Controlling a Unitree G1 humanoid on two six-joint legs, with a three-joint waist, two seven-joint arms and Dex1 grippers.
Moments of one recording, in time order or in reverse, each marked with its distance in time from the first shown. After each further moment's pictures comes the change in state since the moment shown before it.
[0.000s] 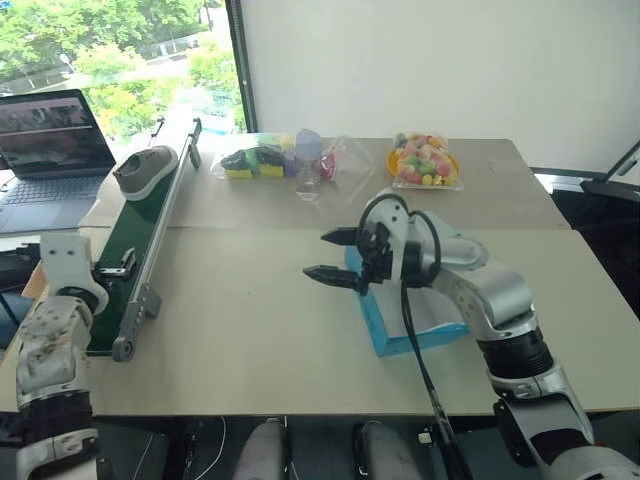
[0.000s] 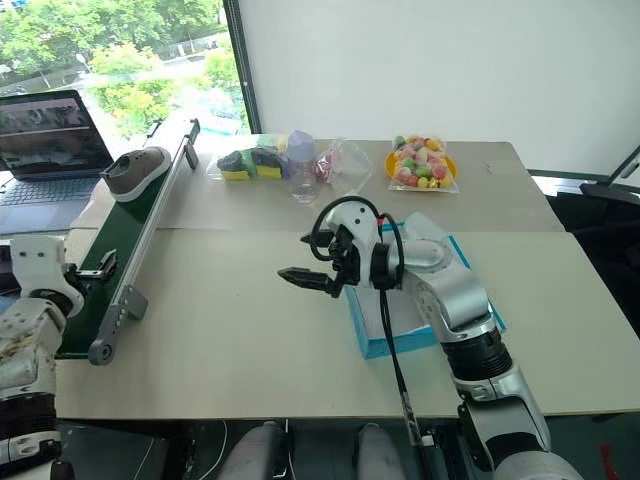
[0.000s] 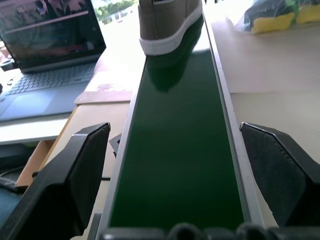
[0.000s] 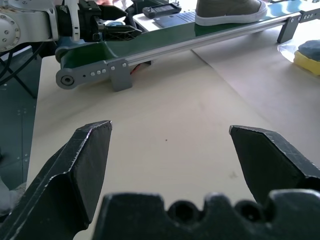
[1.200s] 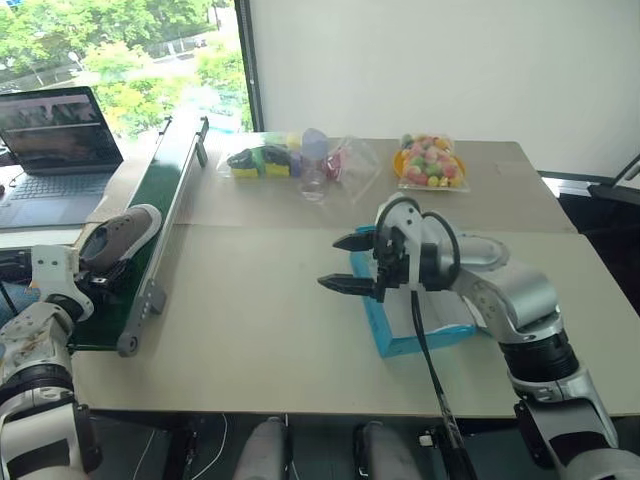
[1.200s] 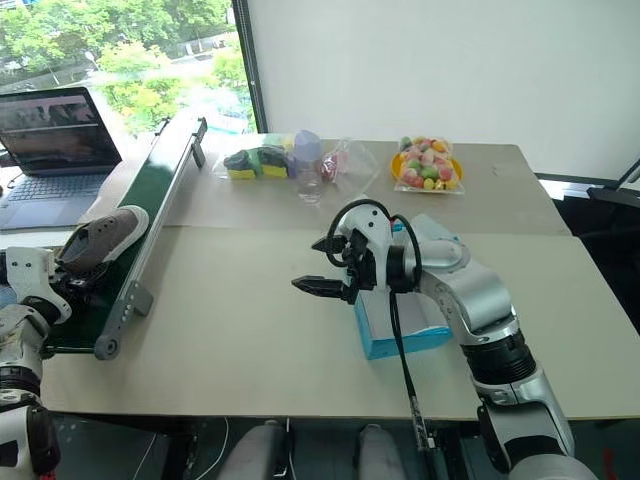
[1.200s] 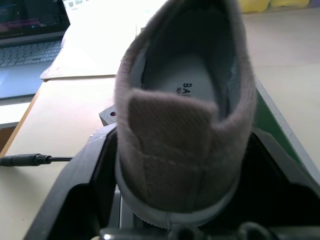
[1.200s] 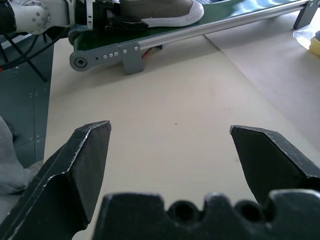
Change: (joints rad) left arm -0.294 0.139 -0.094 0.755 -0.015 -0.370 -0.310; right arm 0.017 -0.099 -0.017 -0.064 0.040 0.062 0.035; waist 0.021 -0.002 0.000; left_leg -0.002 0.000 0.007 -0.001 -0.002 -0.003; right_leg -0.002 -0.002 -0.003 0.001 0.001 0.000
